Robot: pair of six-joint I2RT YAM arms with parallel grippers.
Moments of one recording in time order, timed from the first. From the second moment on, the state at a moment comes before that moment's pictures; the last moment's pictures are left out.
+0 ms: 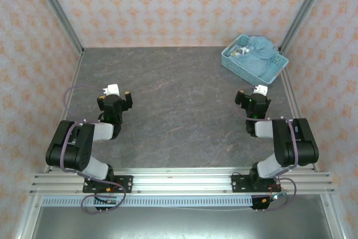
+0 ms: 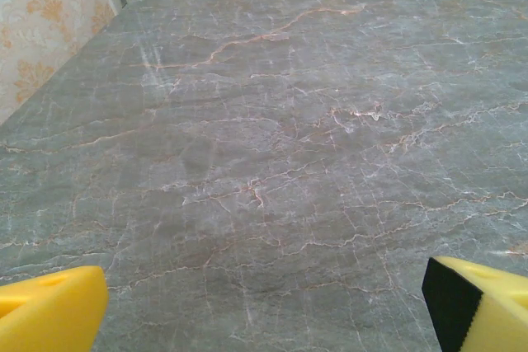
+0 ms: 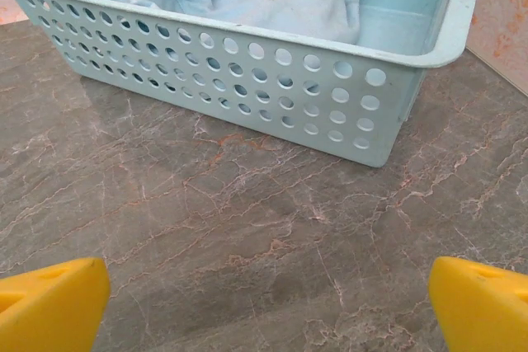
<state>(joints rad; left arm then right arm) -0.06 1.50 0.40 0.69 -0.36 -0.09 0.03 1.52 0.41 0.69 0.23 0.19</state>
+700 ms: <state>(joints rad) -0.06 1.50 0.40 0.69 -0.36 -0.09 0.03 1.52 0.41 0.69 0.23 0.19</state>
